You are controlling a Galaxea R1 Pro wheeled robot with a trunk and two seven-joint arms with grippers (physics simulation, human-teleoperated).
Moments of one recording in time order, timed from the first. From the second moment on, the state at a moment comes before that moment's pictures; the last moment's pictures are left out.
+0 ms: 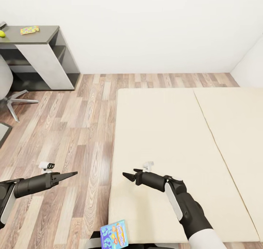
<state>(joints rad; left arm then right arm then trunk) -0.43 0.35 0.31 -1.23 0.17 0.91 -1.57 -0.50 0.10 0.11 -1.11 -0.21 0.51 0.75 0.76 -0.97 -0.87</state>
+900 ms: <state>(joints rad) -0.43 0.35 0.32 -1.20 0.16 0.88 -1.57 -0.50 0.09 0.09 -1.11 -0.21 0.50 0.75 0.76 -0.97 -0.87</state>
